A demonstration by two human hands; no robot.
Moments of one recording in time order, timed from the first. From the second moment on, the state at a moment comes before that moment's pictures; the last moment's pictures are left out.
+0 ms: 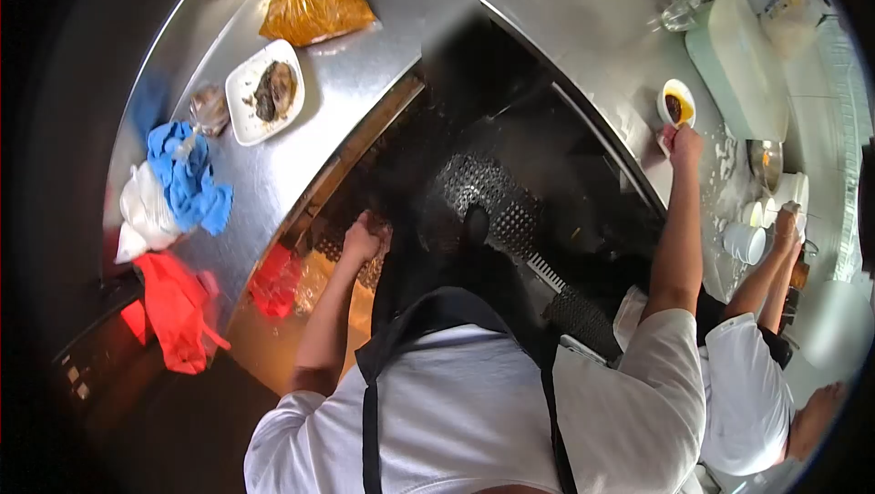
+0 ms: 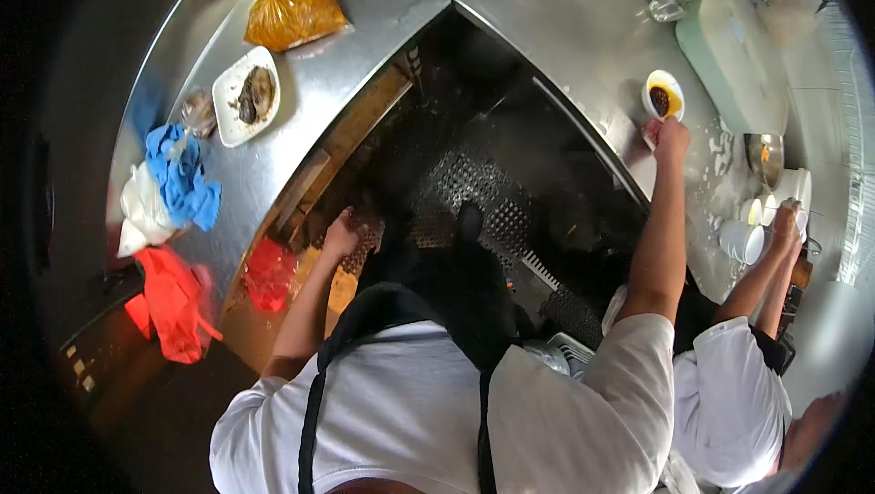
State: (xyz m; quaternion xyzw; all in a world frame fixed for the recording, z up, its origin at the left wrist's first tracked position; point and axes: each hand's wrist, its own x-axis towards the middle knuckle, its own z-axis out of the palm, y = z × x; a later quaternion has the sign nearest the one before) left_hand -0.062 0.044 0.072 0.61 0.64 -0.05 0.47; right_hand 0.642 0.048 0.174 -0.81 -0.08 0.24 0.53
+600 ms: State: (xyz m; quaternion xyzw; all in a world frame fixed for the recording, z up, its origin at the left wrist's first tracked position) left_hand 0.020 0.106 0.068 0.30 0.70 0.23 0.60; right_hand 0.414 -0.008 0.251 -0.69 -0.30 0.31 0.58
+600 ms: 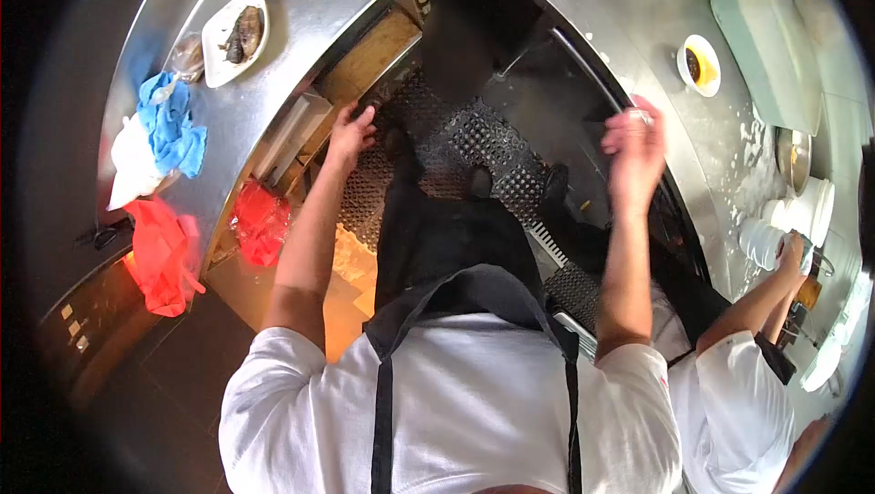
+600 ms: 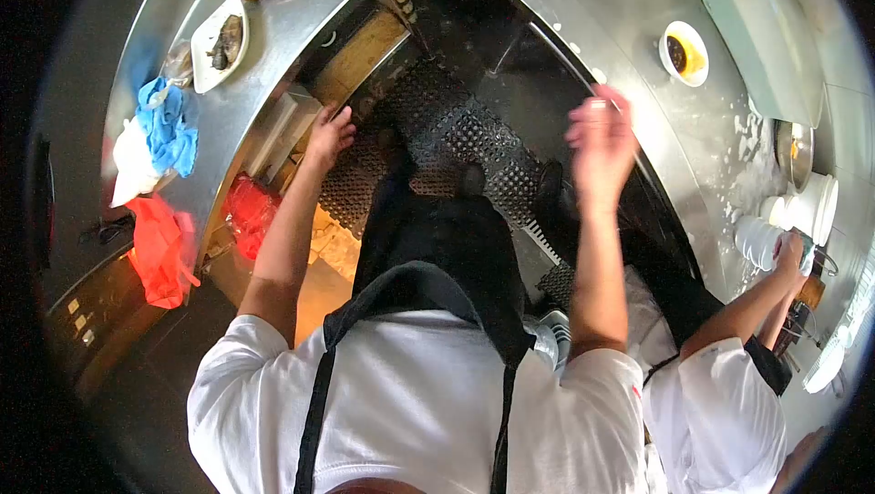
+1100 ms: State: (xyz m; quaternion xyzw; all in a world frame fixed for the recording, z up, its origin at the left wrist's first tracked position) left_hand -0.047 0.376 -0.138 0.01 0.49 0.63 0.60; right_hand 0.317 -0.062 0.022 -0.72 -0.35 0.50 0.33
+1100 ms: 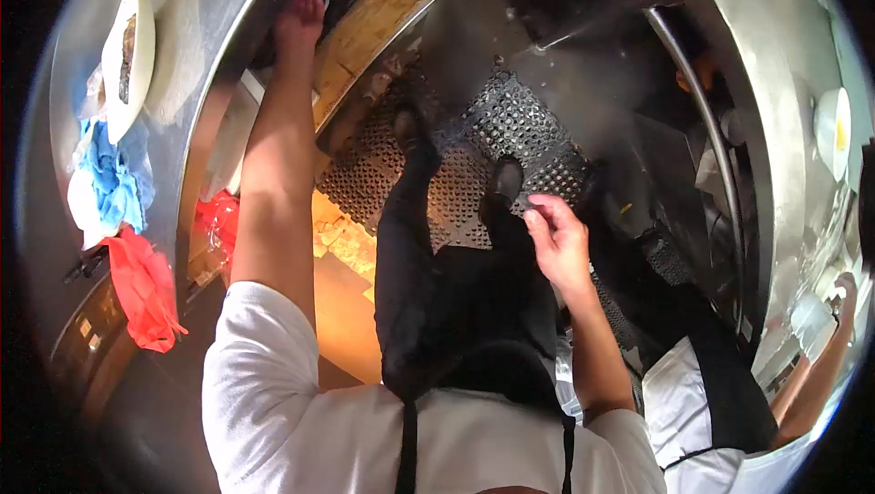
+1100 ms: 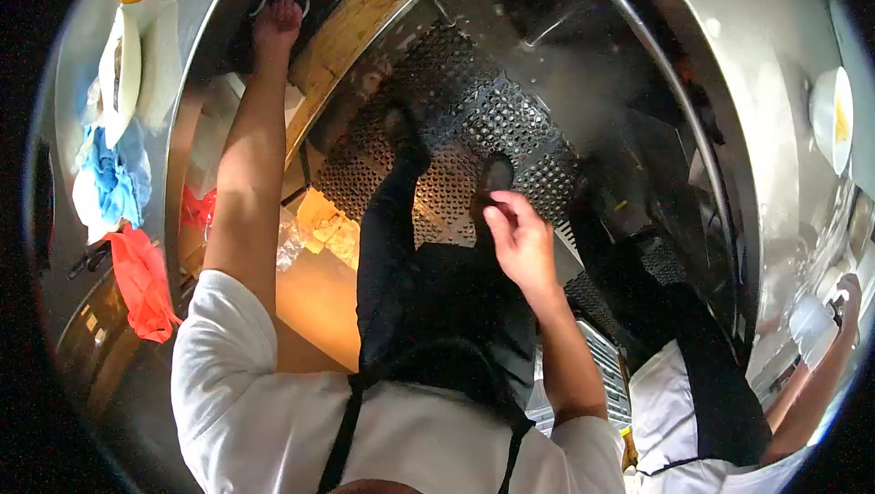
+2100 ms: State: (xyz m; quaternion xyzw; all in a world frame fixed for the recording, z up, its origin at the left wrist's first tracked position) left_hand -0.069 0.388 -0.085 0.69 0.72 -0.11 0.05; right_hand 0.319 -0.033 0.030 -0.73 -0.40 0.48 0.25
